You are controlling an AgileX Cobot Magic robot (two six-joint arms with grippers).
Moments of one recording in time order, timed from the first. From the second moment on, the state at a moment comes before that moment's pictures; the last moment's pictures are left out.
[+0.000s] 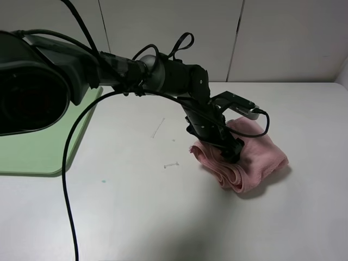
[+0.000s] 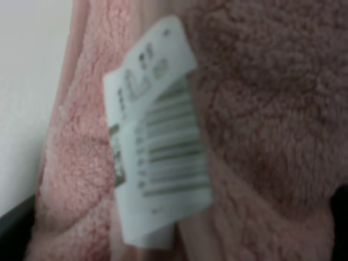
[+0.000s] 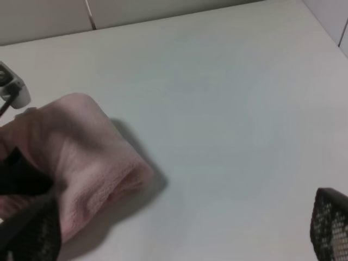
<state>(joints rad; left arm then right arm) -0.81 2.42 -1.81 -0.33 0.60 0.37 -0.13 -0.01 -0.49 0.05 1.03 0.03</state>
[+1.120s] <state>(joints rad) -0.76 2.38 -1.84 -0.29 0.76 0.34 -0.13 -0.01 -0.49 0.05 1.03 0.03</state>
